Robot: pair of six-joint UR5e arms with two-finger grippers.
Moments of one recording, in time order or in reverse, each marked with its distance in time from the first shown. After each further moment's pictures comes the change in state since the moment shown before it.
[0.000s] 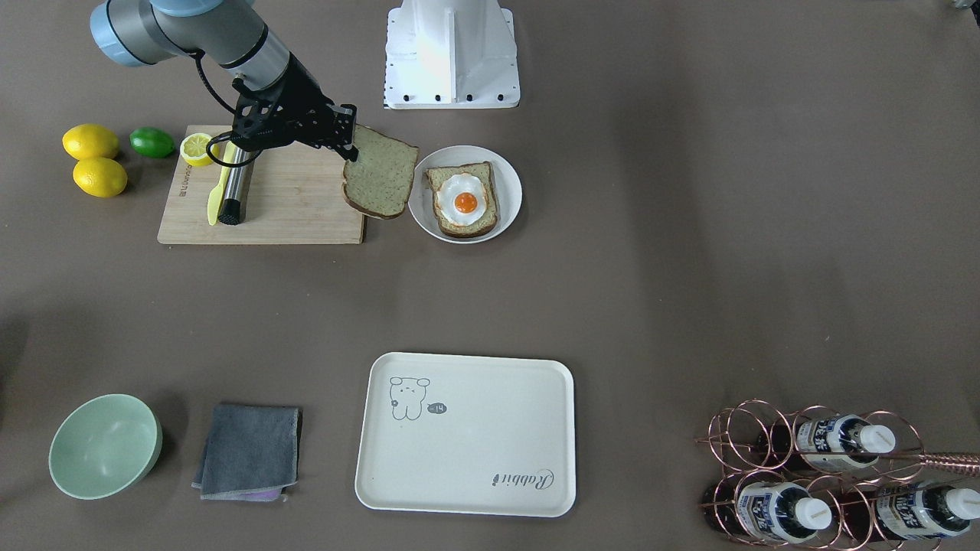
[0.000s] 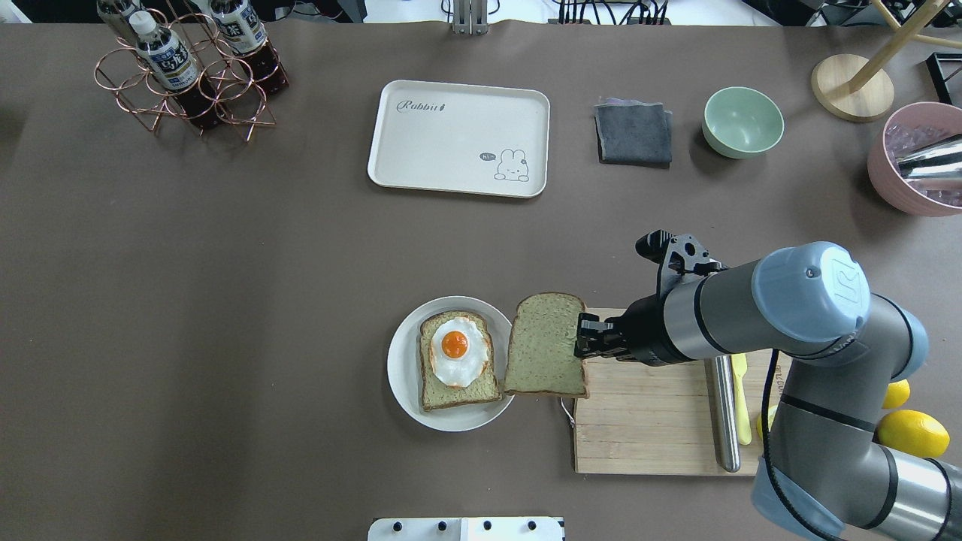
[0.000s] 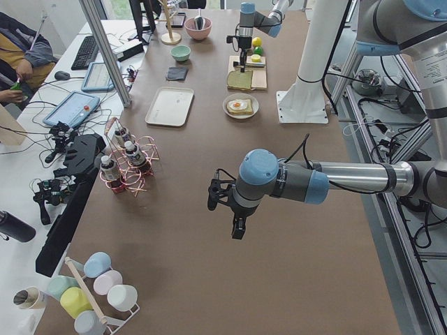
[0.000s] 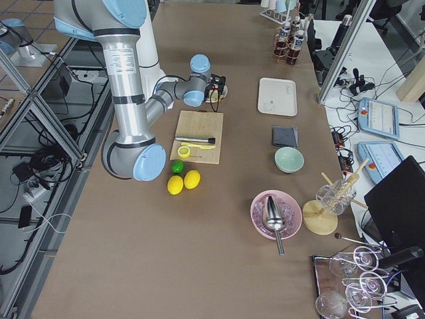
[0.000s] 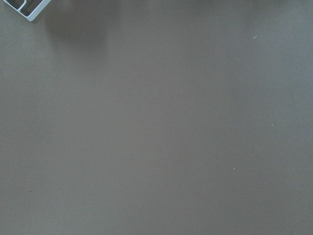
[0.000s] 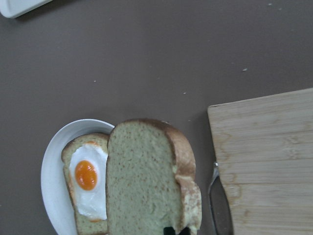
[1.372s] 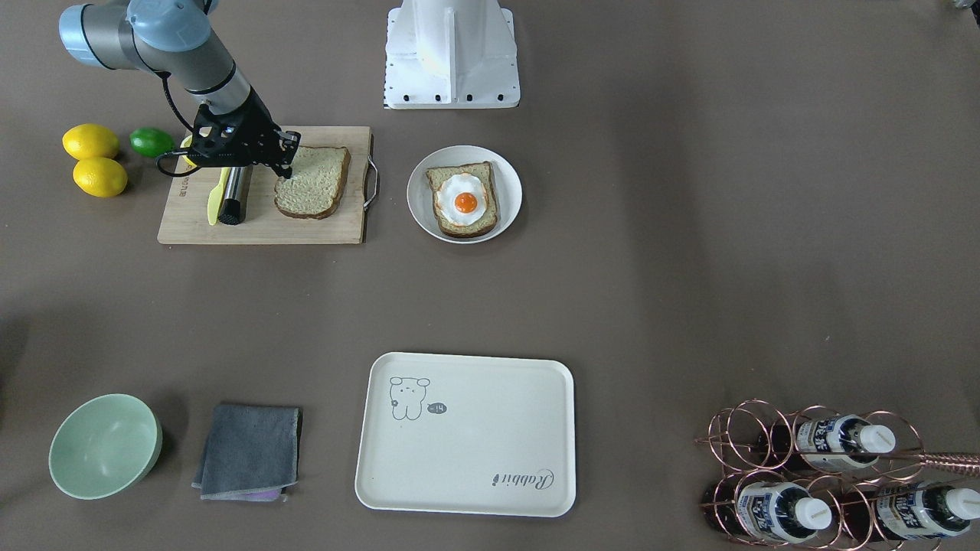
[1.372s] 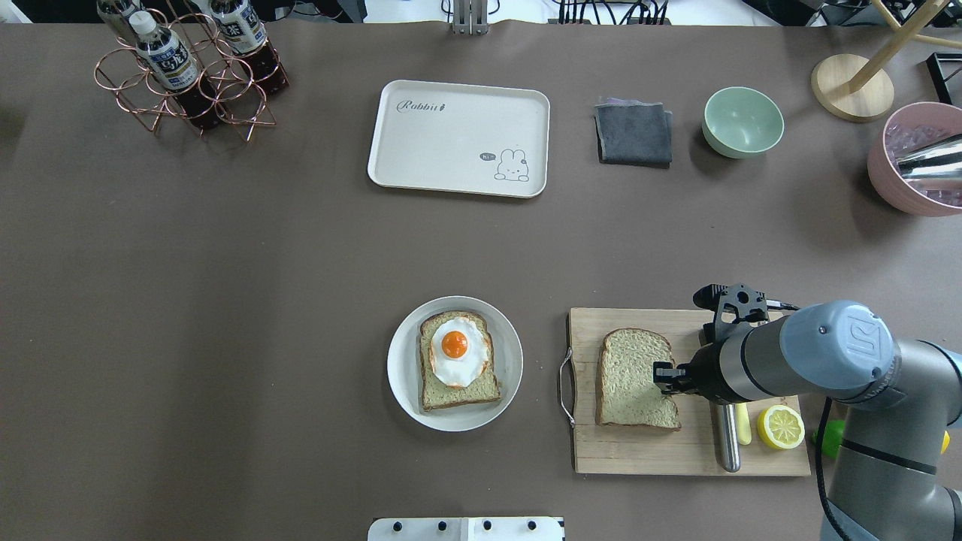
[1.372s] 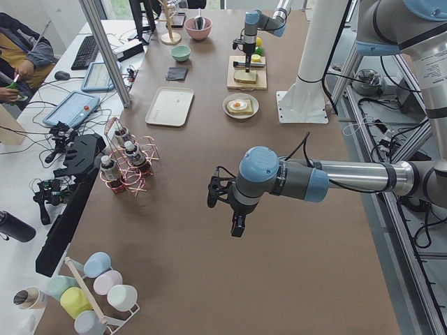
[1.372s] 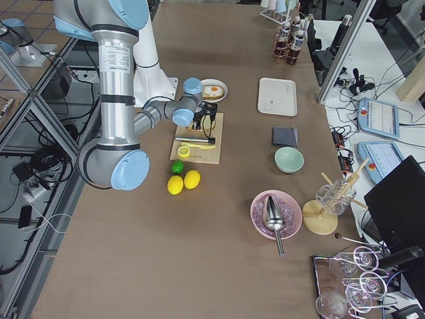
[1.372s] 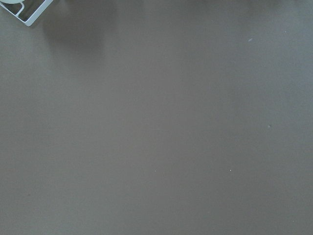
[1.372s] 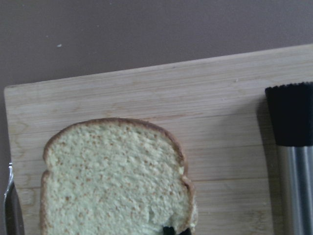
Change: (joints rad) left arm 0.001 -0.001 -0.012 0.000 0.000 0.000; right arm -0.056 -0.229 0.006 -0.082 -0.081 -0.133
